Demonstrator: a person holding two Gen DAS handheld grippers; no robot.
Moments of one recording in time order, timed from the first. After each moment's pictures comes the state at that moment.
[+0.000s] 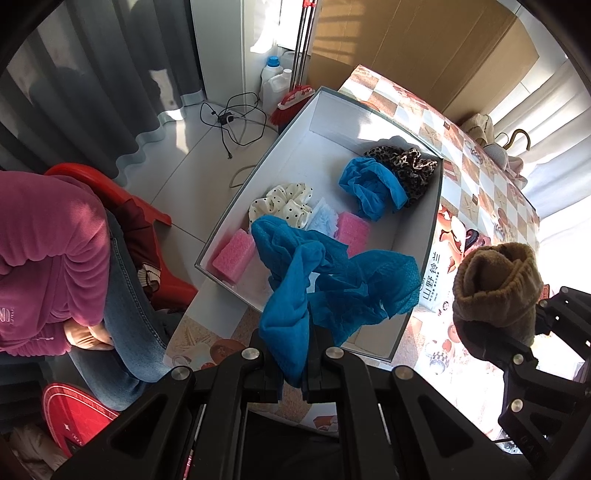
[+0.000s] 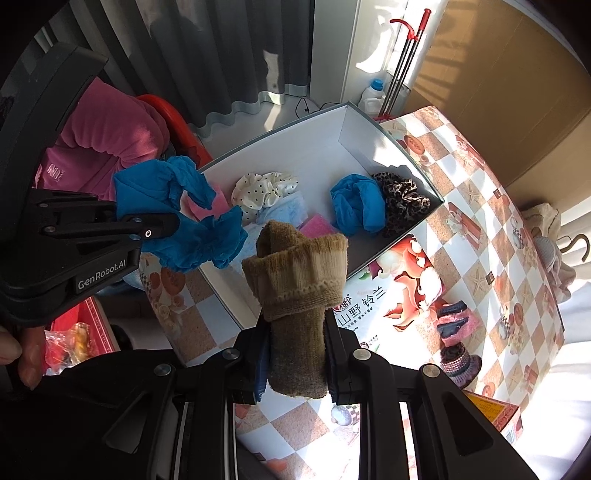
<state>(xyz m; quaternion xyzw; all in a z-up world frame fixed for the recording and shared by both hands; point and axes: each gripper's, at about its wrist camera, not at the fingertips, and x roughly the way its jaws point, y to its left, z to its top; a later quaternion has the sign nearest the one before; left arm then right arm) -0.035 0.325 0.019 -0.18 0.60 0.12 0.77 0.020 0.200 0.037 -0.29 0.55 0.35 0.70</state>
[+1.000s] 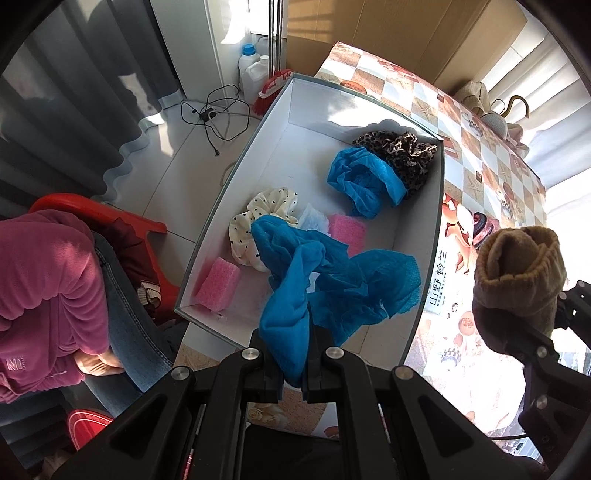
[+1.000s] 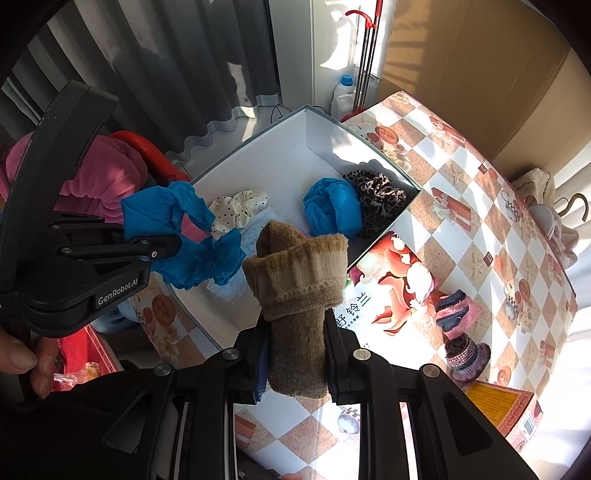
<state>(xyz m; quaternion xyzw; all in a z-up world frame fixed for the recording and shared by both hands) 0.010 0.319 0.003 -0.13 0.64 0.09 0.75 0.051 0.187 0.033 -0.22 0.57 0.31 0.73</state>
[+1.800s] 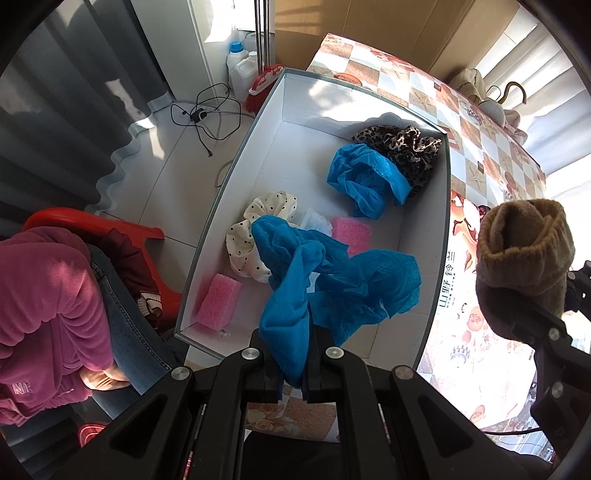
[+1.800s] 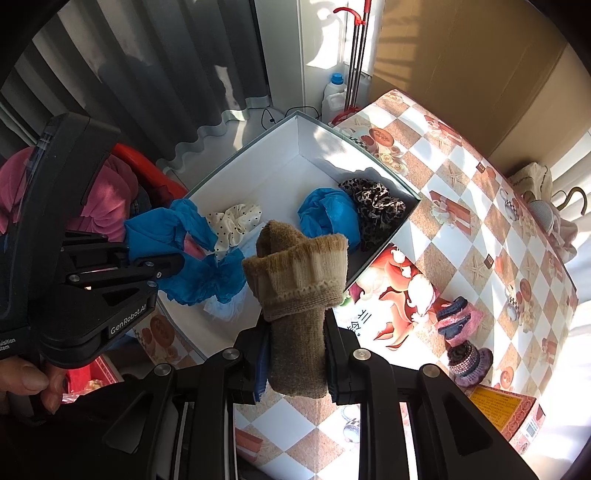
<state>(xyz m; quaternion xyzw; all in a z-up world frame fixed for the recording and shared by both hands) 0.026 0.324 -0.008 -0.11 0.65 0.07 0.75 0.067 0.203 0.030 -0.21 0.58 0.29 0.73</state>
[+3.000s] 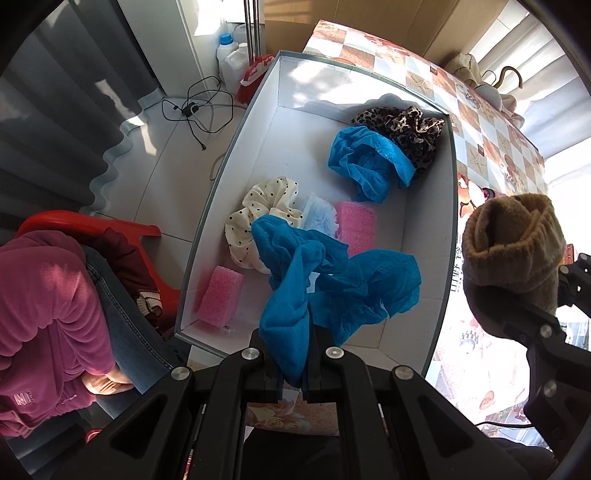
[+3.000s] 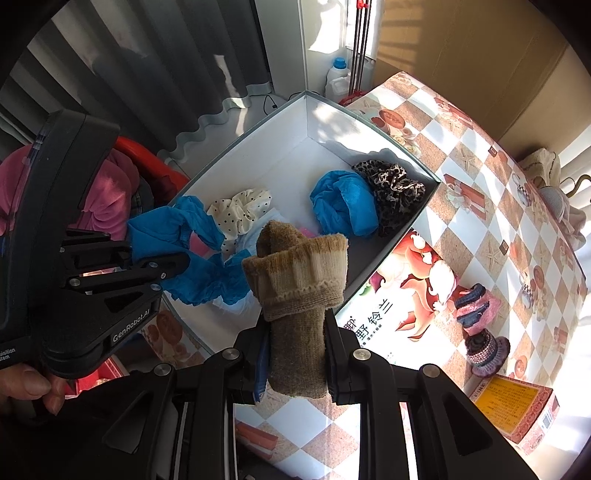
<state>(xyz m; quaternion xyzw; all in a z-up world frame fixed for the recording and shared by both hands) 0.025 0.329 -0.023 -0.10 0.66 0.05 0.74 0.066 0.212 0.011 -0.20 0.61 0.29 0.71</state>
